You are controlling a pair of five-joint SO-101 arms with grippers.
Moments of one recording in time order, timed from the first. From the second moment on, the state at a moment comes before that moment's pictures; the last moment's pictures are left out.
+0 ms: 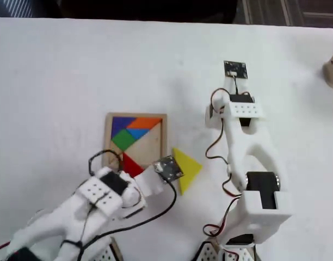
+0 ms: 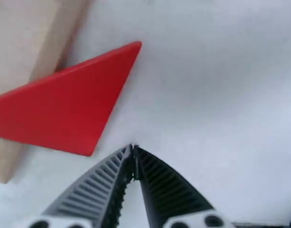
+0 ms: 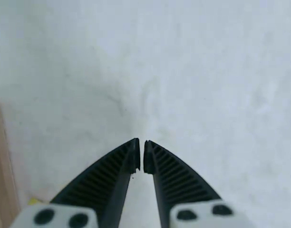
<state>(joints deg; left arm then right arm) 31.7 -34.4 71.4 59.8 -21.4 -3.6 9.6 17.9 54.5 -1.4</state>
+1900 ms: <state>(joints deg) 17.5 -22.5 64.1 31.4 -9.0 -3.6 9.6 17.9 54.5 -1.4</state>
